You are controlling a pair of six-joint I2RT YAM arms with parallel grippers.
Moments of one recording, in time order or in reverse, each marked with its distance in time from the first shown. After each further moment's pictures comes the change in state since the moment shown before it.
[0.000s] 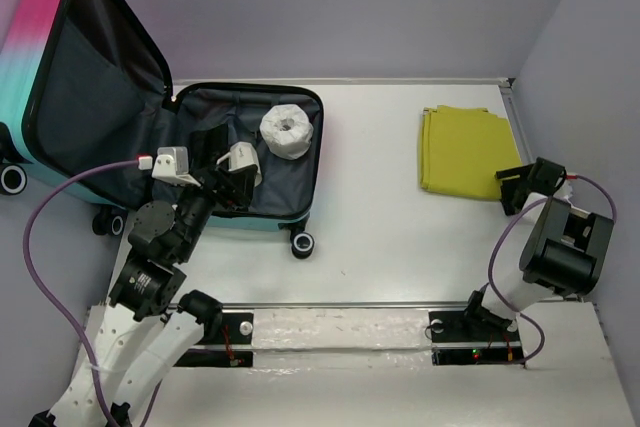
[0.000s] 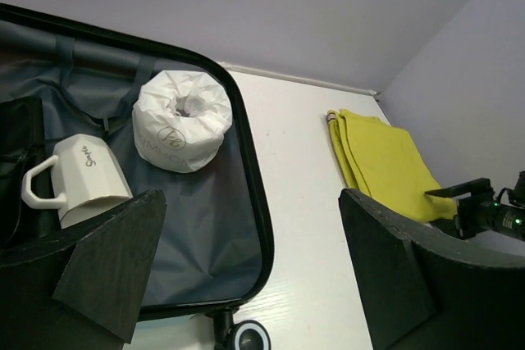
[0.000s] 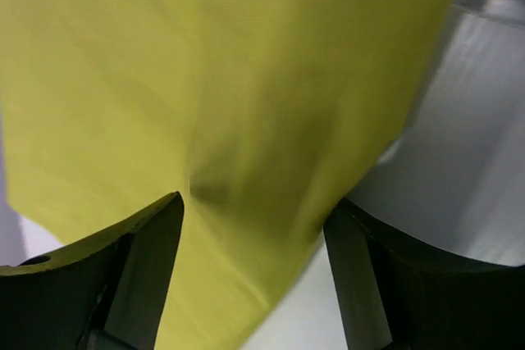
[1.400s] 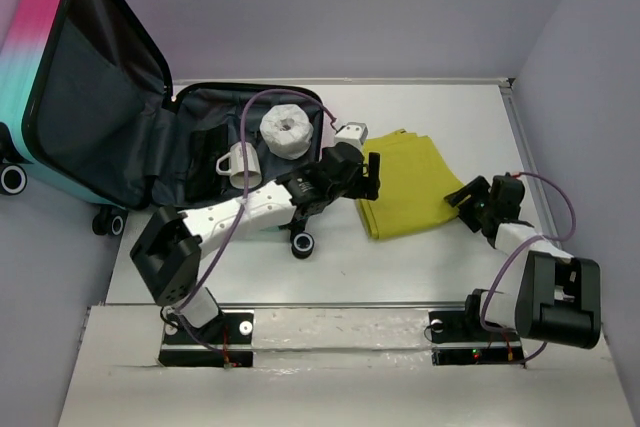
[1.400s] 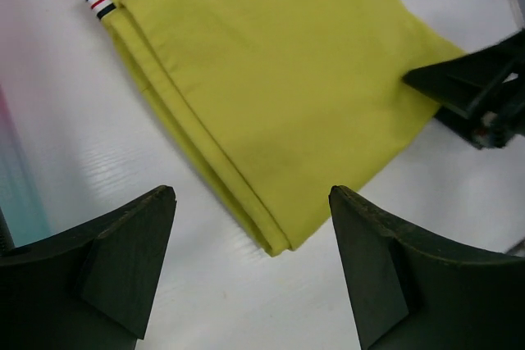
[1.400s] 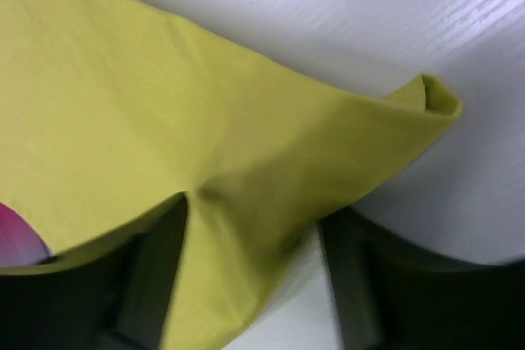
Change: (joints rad) left arm -0.468 1.058 0.415 0.091 -0.063 -0.123; right arm 0.294 -0.312 -0.265 -0.023 -0.163 -0.200
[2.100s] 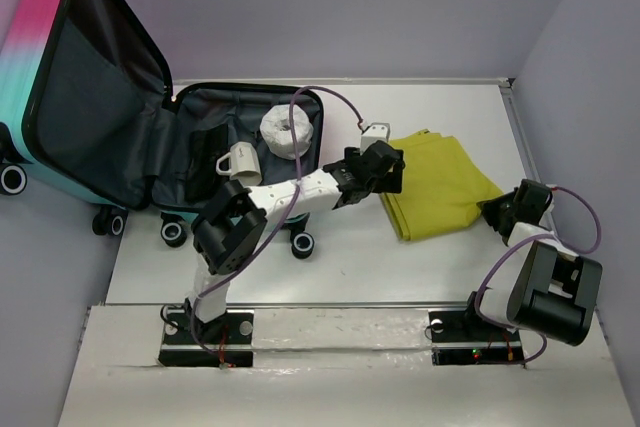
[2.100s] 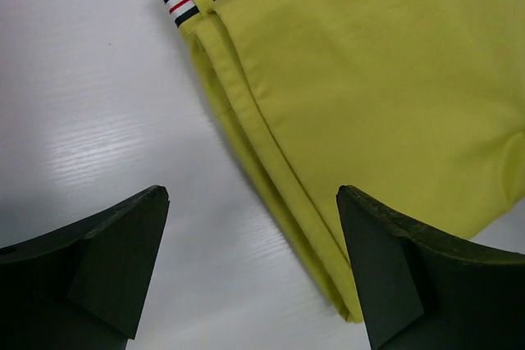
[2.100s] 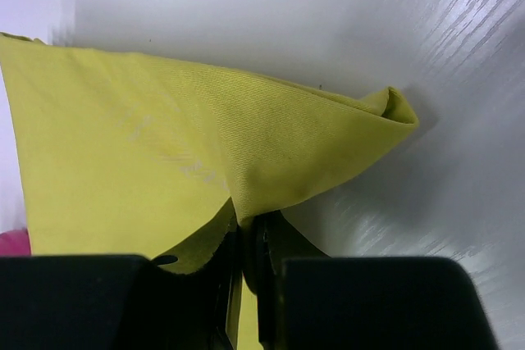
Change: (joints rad) left arm -0.028 0.365 0.258 -0.055 -0.154 -0.070; right arm -0.234 0.048 0.017 0.045 0.057 0.098
